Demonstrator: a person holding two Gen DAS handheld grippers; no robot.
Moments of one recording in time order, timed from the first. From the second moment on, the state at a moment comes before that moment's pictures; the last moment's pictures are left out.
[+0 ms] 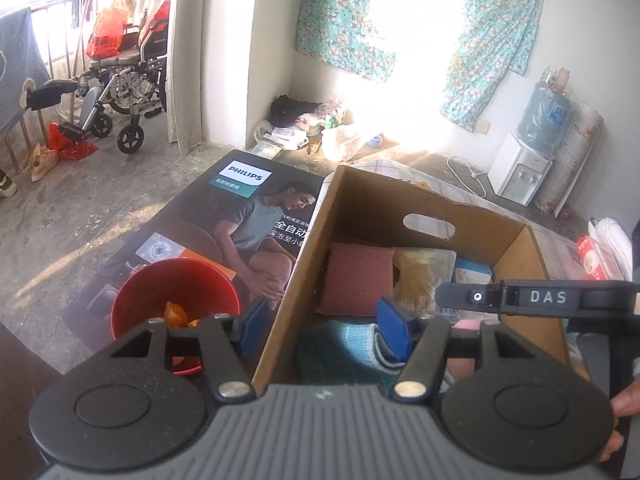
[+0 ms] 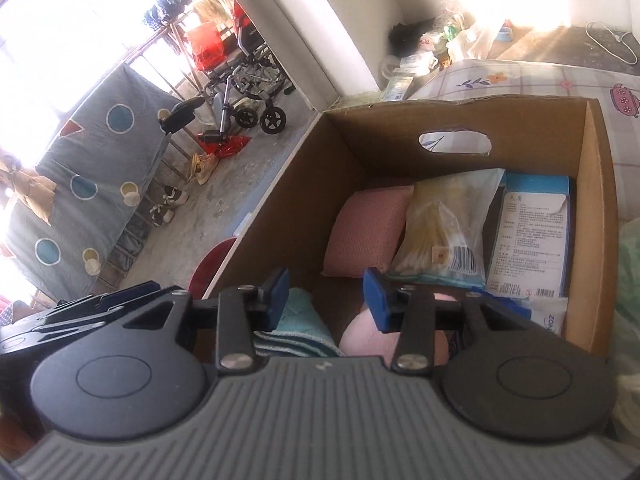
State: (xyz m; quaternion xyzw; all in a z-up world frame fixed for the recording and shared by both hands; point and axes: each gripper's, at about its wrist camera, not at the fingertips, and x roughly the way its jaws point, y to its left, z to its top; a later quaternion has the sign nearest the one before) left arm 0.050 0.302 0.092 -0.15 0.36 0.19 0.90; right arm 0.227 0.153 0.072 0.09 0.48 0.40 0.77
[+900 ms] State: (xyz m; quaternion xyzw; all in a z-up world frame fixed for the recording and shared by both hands) left arm 0.035 0.334 0.085 -0.18 0.36 0.23 0.89; right arm 0.160 0.282 0.031 -0.26 0.50 0.55 0.62
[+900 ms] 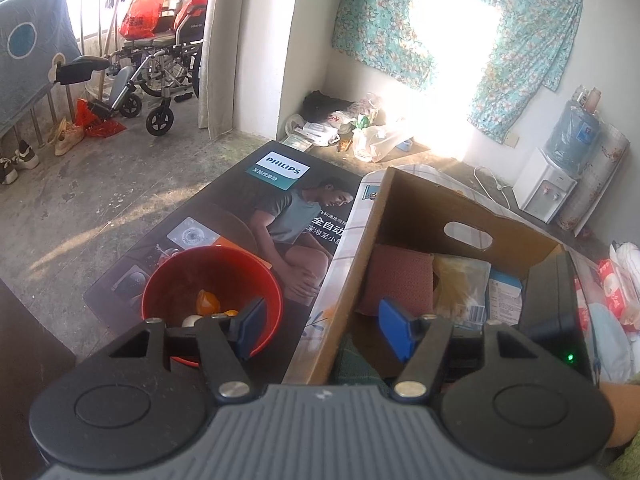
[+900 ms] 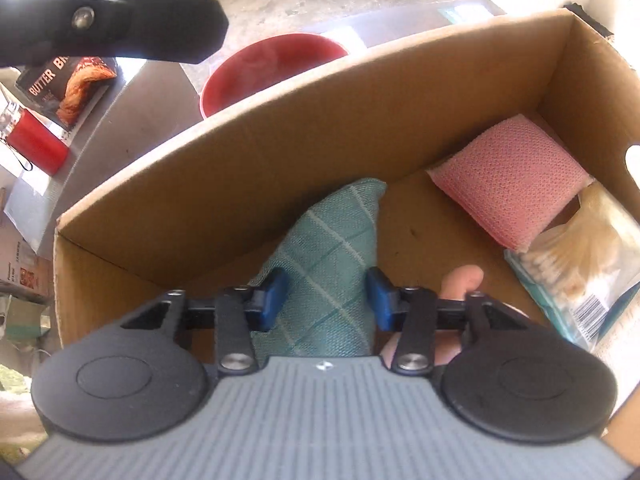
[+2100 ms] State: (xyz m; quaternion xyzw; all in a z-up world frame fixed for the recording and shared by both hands) left arm 0.008 0.209 0.119 -0.12 0.30 0.12 0.94; right arm 0.170 0.003 0.130 0.21 0.39 0.38 0.81
